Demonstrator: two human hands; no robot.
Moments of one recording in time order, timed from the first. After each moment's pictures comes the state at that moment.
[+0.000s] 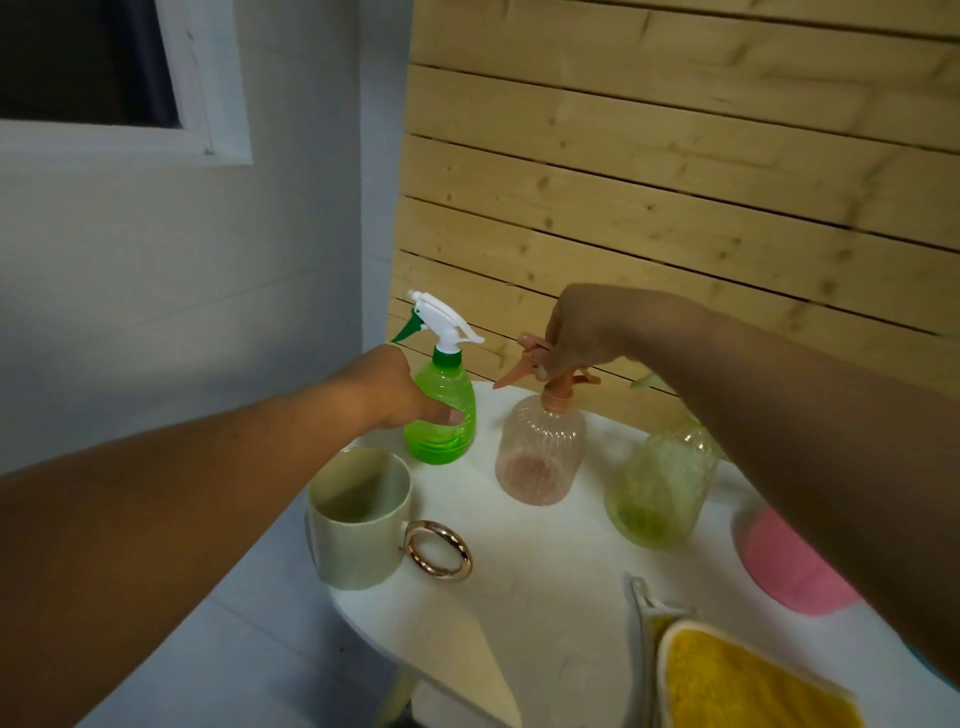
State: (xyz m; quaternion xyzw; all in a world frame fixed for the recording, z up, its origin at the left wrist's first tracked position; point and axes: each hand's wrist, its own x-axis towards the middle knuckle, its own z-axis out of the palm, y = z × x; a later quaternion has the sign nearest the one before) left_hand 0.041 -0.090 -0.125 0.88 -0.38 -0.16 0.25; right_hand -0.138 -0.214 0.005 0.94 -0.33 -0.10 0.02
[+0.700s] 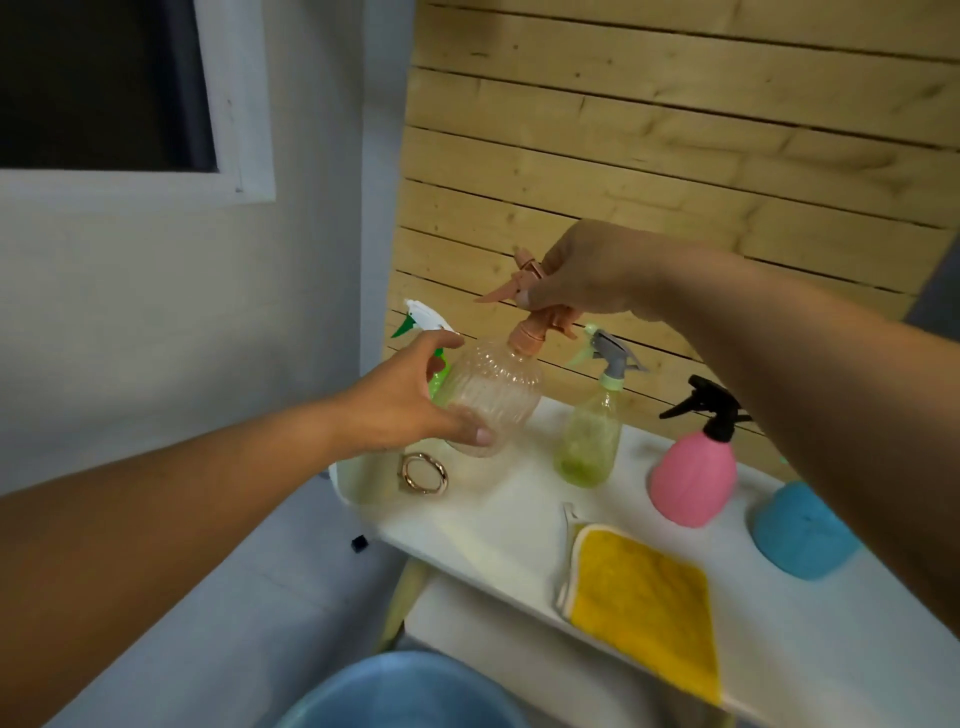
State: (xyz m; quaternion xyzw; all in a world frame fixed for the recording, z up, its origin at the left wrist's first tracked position) left_hand -0.099 0.025 -0.063 0.71 -0.51 -0.22 0.44; right_hand -0.250 -0.112 0.090 0.93 -0.32 0.10 -0.14
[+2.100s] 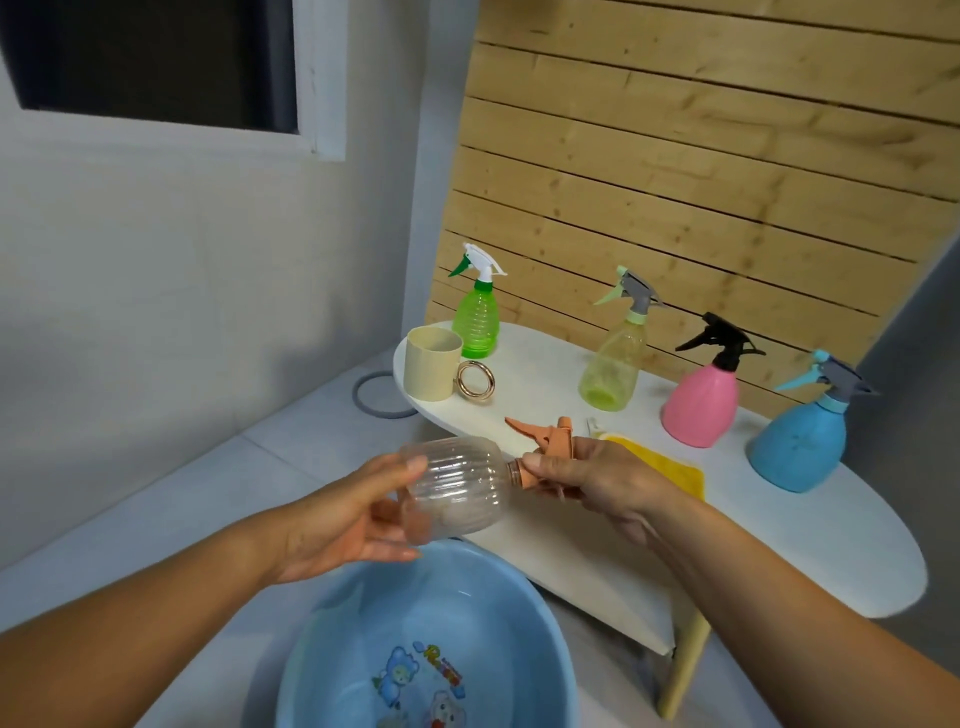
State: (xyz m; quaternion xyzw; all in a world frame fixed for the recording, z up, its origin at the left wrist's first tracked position) left_hand -0.180 0.215 -0.196 0.57 -0.28 -0.52 0.58; right_hand -0.366 -0.008 -0.138 0.70 -0.30 0.10 -0.63
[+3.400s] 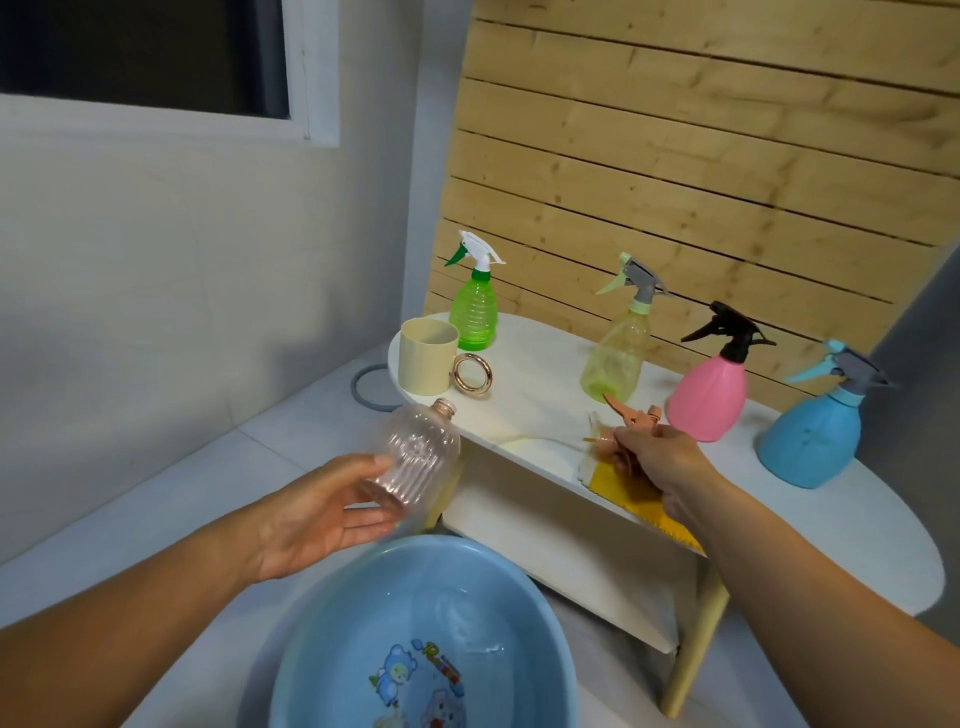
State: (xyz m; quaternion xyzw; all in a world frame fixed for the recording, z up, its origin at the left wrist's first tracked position) left_hand -0.150 0.213 -0.222 0.55 -0.17 -0.52 0.63; right_hand -0.377 -0.094 -0.163 0.61 -0.50 0.26 -0.55
